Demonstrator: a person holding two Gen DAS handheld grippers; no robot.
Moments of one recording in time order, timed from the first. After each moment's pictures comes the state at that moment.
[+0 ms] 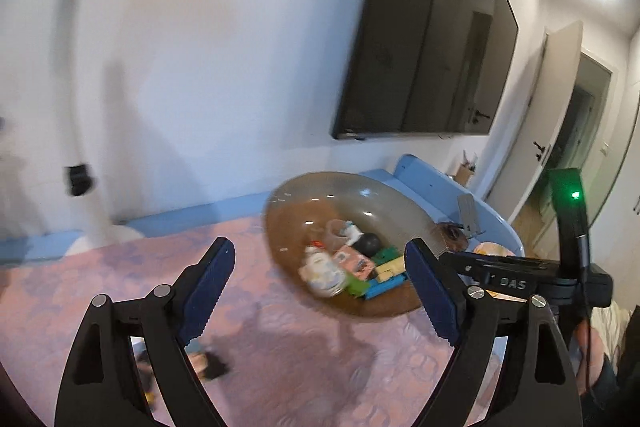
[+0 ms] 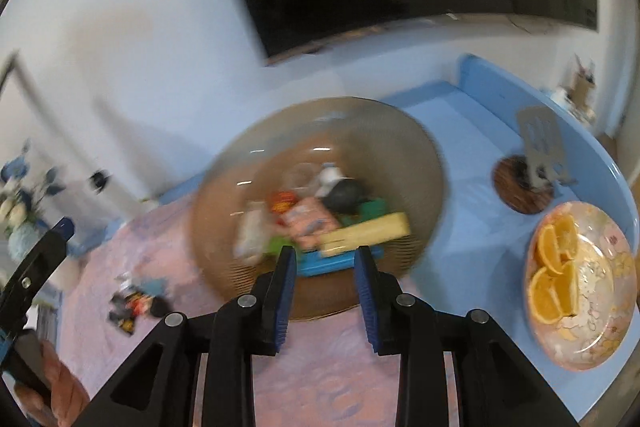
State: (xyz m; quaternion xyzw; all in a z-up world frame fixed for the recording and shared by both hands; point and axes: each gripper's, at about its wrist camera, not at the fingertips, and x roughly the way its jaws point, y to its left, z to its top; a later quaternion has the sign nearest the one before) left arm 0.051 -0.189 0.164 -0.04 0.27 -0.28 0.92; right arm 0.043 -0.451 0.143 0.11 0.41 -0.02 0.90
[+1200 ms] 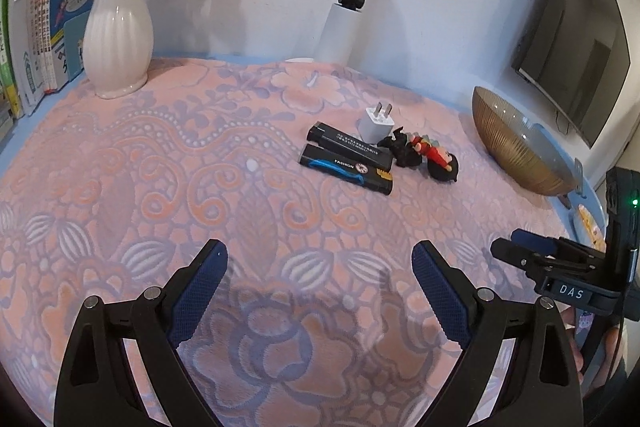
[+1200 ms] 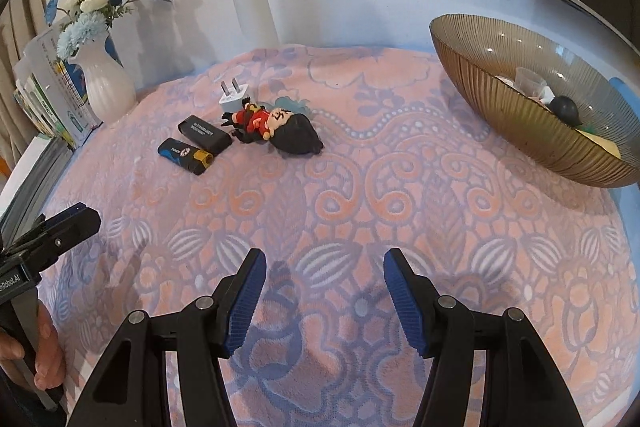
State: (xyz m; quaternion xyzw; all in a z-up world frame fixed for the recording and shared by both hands) left arm -0.037 -0.003 0.013 -0.11 0.38 -0.08 0.92; right arm -0.003 -0.269 0.012 -0.02 0.45 0.13 0.88
